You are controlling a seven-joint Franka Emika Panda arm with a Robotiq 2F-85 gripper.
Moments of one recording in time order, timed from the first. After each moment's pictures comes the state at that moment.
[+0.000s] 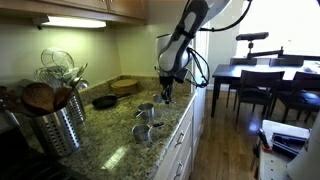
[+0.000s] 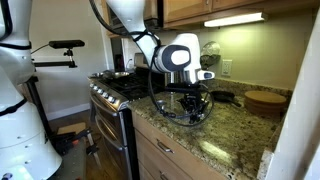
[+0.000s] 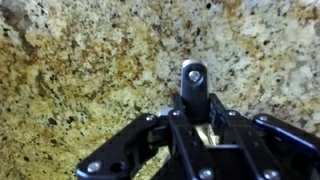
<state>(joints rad) -0.10 0.37 -0.07 -2.14 -0.19 2.62 -0.29</state>
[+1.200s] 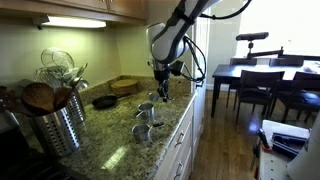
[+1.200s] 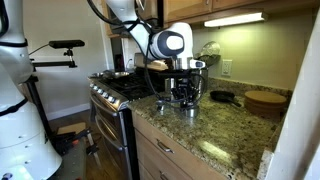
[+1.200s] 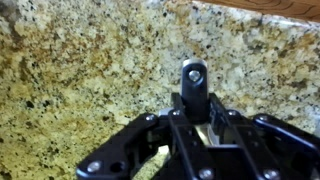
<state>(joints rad) -0.06 0.27 -0.02 -2.14 -0.20 2.43 -0.30</state>
